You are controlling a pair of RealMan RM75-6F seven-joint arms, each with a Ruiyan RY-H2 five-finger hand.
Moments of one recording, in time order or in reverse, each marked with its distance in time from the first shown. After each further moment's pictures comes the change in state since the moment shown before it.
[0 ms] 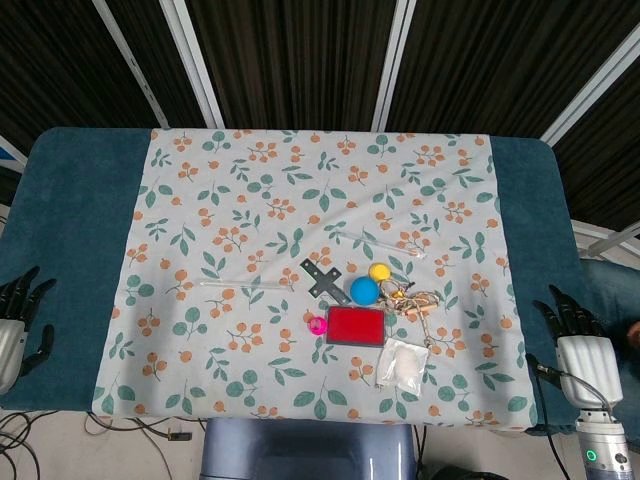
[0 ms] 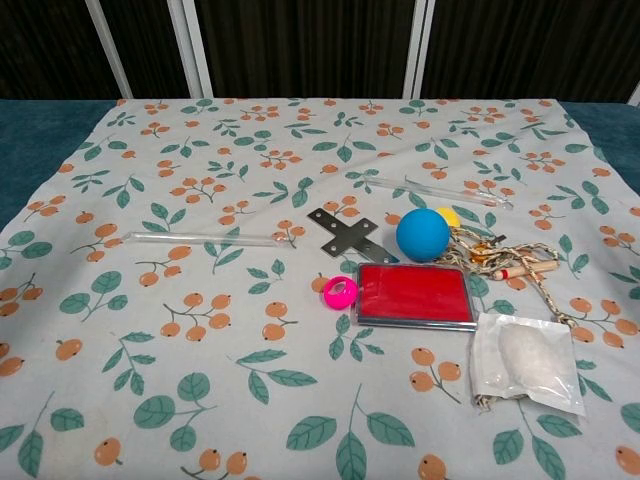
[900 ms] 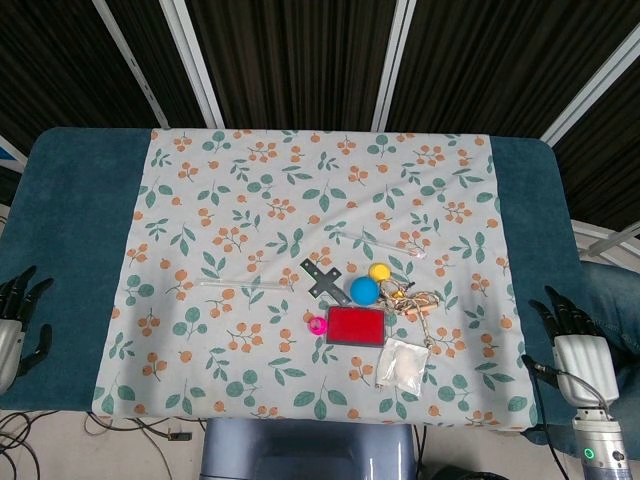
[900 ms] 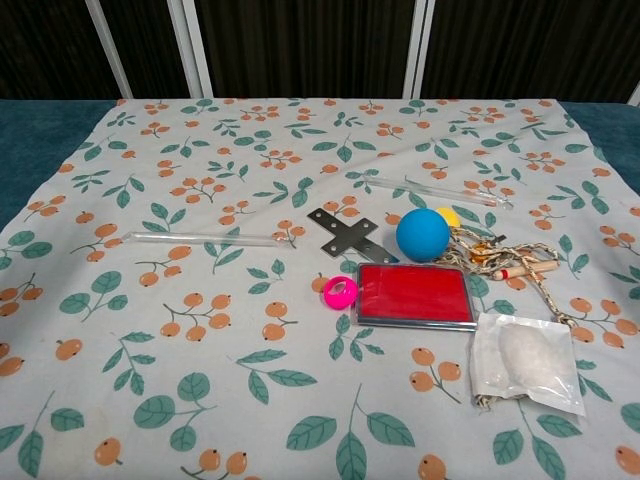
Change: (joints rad) left arm 0.003 0.003 -0.002 -0.004 -0.002 0.007 -0.001; right arm 0.007 0.002 -0.001 -0.010 0.010 -0.037 0.034
